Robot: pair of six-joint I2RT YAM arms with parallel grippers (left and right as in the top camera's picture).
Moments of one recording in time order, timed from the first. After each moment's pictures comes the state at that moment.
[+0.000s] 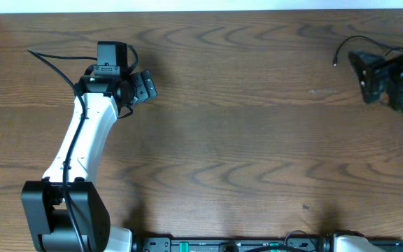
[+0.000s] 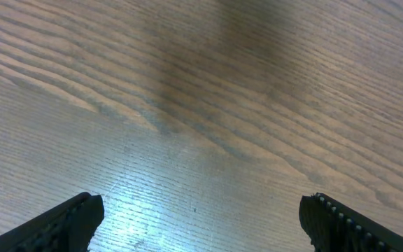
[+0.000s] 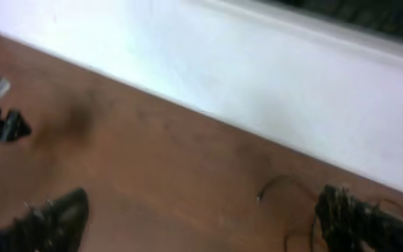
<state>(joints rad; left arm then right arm) -0.03 1.64 1.28 -0.73 -0.03 -0.36 -0.03 1.32 2.15 -1.26 -0.32 -0.28</state>
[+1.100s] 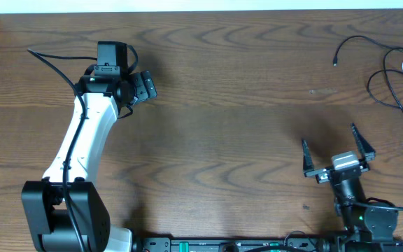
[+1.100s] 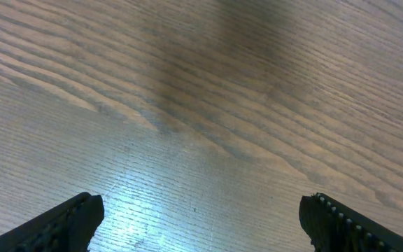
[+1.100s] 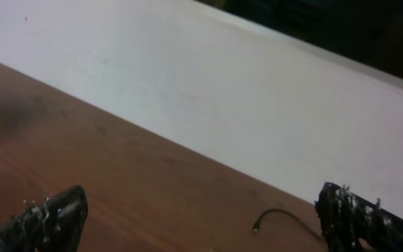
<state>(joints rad) -0.03 1.64 1.28 -0.73 -0.03 -0.36 0.02 0.08 0.08 0.12 -0.25 -0.30</state>
